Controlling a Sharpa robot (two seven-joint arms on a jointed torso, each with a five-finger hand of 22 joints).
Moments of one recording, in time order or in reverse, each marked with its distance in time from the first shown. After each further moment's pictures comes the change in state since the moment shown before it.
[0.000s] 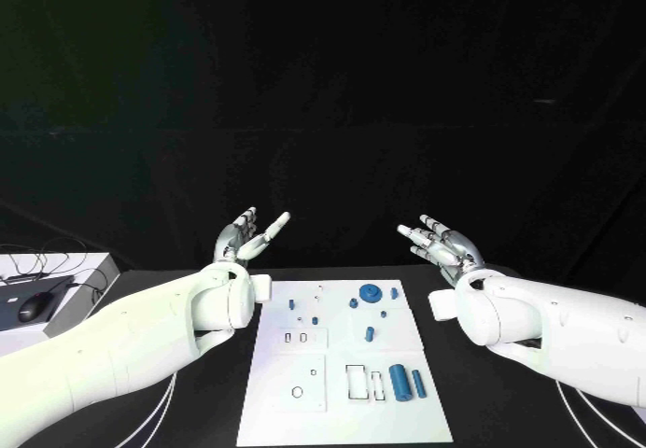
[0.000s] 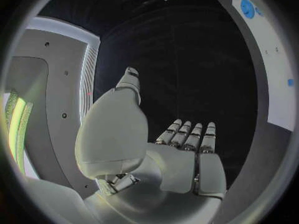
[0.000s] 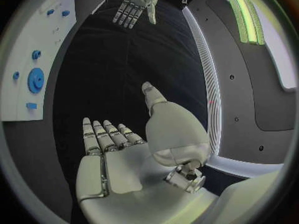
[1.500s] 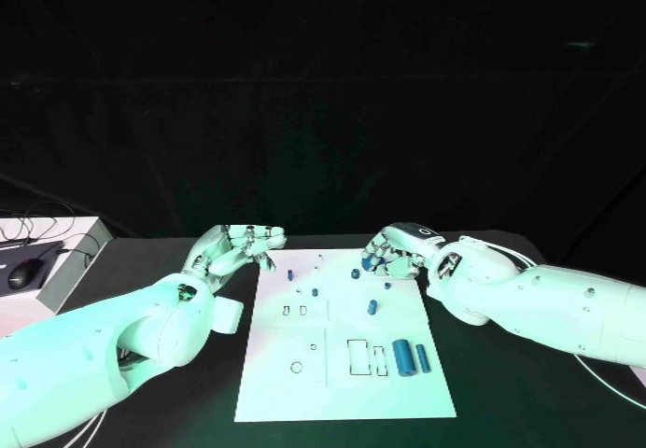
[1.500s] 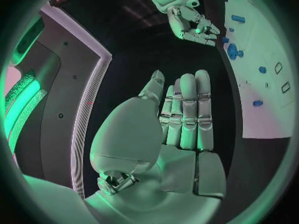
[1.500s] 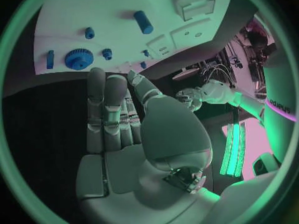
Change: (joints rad) left arm -0.069 -0.268 0.033 0.379 -0.198 0.233 -0.048; left_hand 0.135 0.278 -0.009 -0.310 0.000 0.915 -0.003 0.049 0.044 1.148 -0.103 0.054 0.048 1.115 -0.215 0.822 0.578 0.038 0.941 -0.290 0.803 0.407; right arm 0.041 0.042 -0.022 -0.019 -1.427 0.076 -0.403; right_hand 0.199 -0.100 0.118 -0.138 0.021 0.992 0.013 0.046 0.054 1.055 -0.206 0.046 0.046 1.306 -0.313 0.843 0.539 0.088 1.001 -0.326 0.766 0.392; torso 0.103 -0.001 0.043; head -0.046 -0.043
